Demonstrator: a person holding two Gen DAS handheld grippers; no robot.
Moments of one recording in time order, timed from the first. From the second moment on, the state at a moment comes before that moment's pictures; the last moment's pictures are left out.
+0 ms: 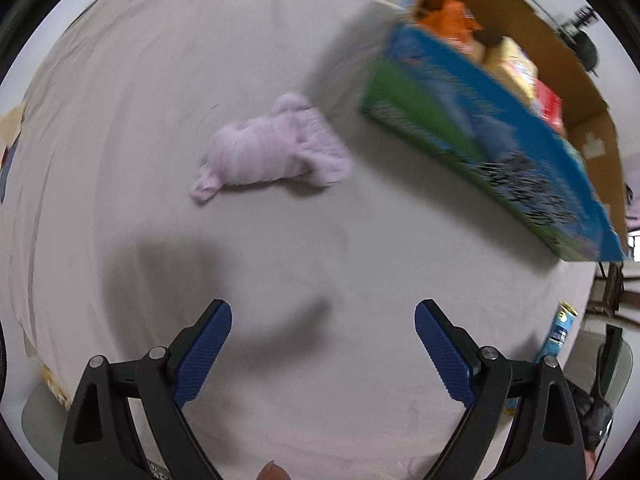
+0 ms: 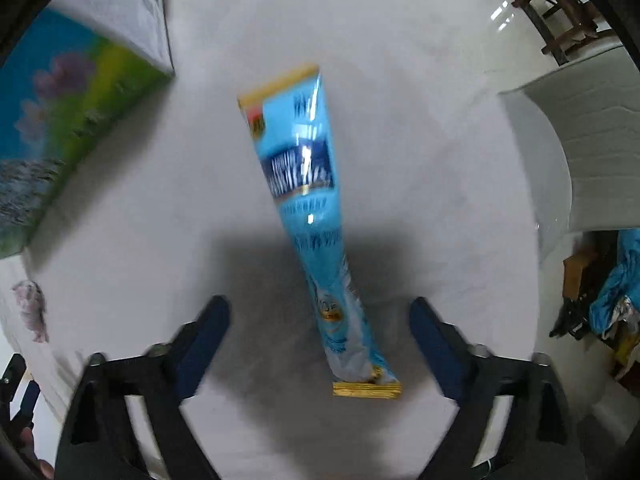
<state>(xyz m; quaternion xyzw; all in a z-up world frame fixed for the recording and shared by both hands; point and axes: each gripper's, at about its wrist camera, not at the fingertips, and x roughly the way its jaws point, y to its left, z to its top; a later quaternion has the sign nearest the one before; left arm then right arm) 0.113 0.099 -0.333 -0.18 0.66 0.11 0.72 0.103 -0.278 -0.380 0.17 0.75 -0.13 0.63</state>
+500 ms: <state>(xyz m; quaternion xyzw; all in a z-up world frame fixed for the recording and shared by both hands) 0.172 0.185 -0.342 -0.25 0.66 0.12 0.70 0.127 -0.172 -0.354 0.10 0.74 -0.04 0.67</state>
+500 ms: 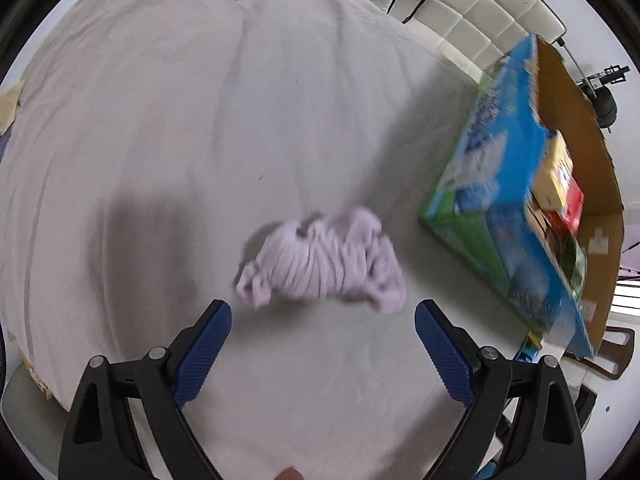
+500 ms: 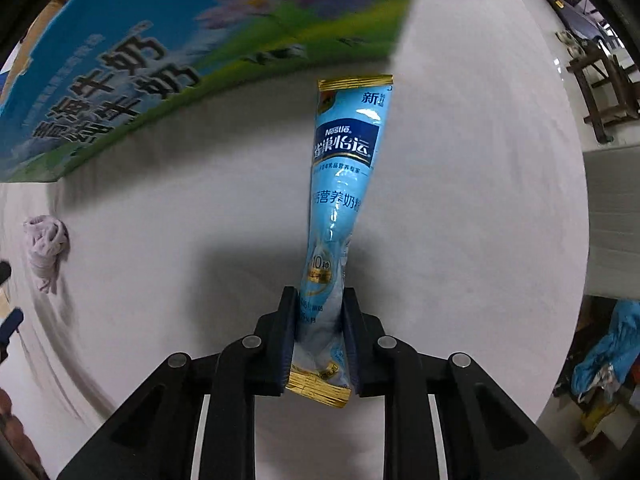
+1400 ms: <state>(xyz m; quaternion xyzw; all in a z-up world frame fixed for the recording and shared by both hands) 0.148 0.146 -0.360 -0.18 0.67 0.08 0.72 0.139 -0.156 -0.342 0.08 0.74 0.00 0.67</state>
